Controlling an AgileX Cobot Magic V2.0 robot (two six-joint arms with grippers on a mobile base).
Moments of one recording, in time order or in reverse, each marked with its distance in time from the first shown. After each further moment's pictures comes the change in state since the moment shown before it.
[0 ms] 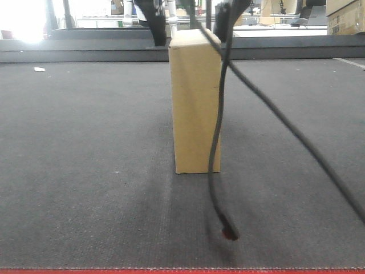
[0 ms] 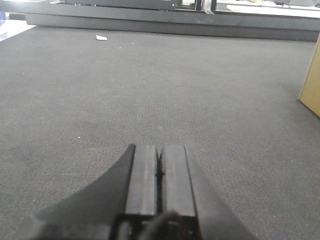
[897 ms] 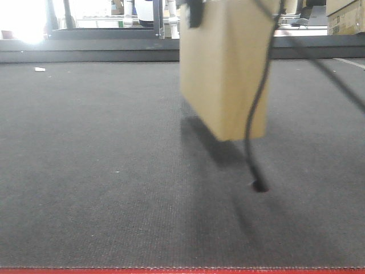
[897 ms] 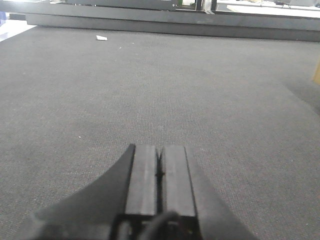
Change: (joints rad) left arm 0.000 0.000 0.000 0.000 0.000 0.000; right arm -0.185 -0.130 0.062 0.248 -0.035 -0.441
